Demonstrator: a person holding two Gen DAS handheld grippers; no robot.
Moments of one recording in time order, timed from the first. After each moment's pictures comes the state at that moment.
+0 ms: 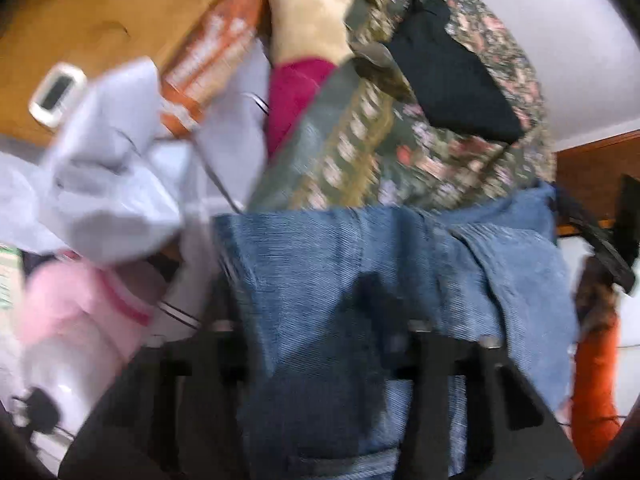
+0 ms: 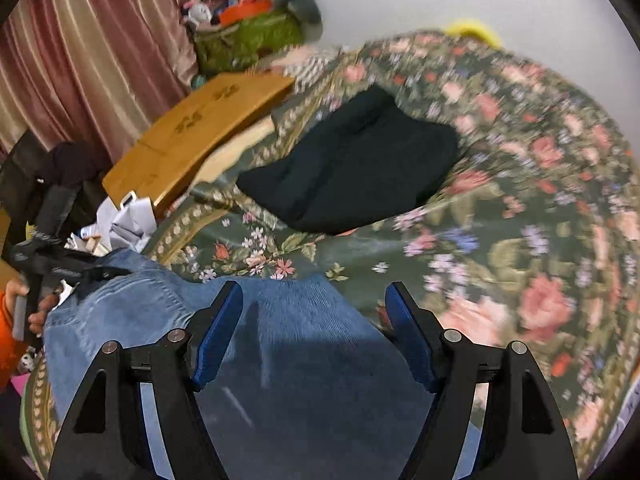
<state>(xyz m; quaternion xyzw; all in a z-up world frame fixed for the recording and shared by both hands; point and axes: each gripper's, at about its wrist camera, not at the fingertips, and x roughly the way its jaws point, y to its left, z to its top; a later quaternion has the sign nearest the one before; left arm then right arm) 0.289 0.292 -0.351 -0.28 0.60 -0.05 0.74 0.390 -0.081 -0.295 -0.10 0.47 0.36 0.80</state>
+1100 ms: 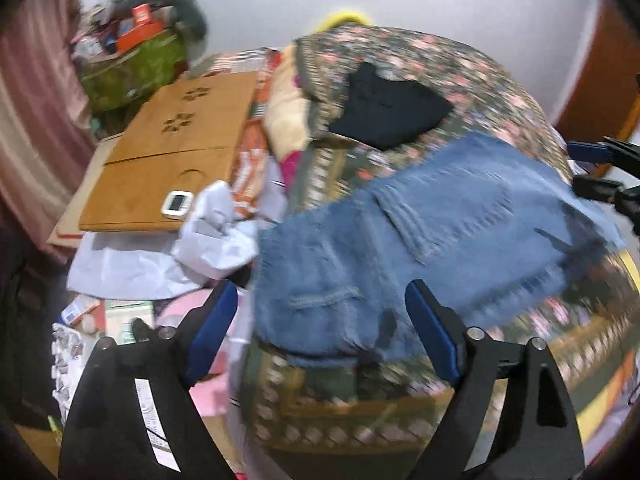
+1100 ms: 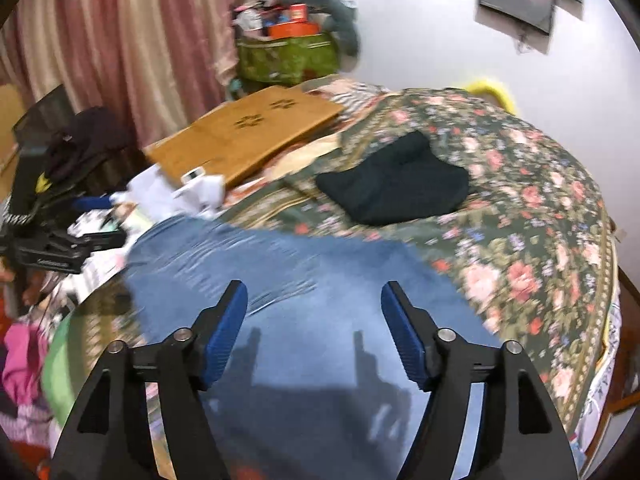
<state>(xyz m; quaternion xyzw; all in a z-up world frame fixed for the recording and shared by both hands) 0.163 0.215 -0.233 -0.02 0.47 0.01 0.88 0.222 -0.081 -0.221 -0.17 0.38 0.40 0.82</state>
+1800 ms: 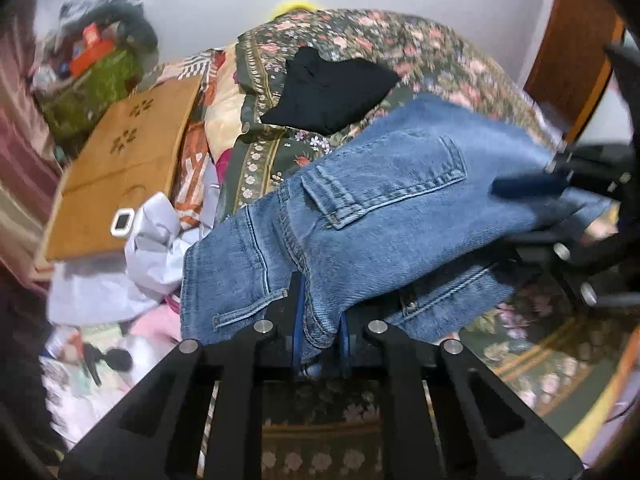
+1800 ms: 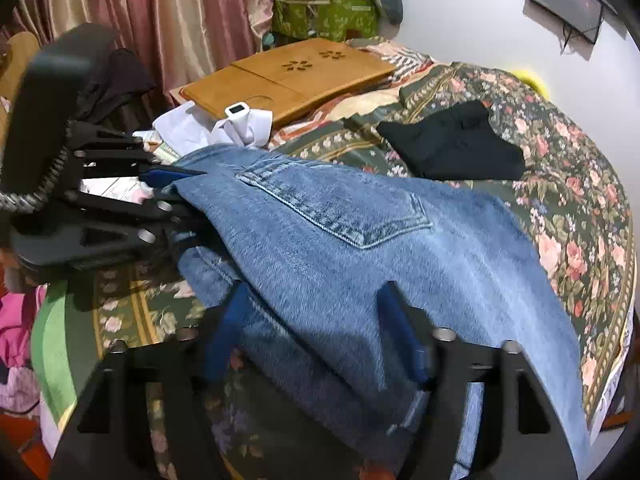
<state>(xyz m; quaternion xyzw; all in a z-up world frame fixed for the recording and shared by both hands) 0.179 0.174 -0.251 0.00 0.48 -0.06 0.87 0.190 -0.041 -0.267 -0.22 0.40 0.41 0.79</state>
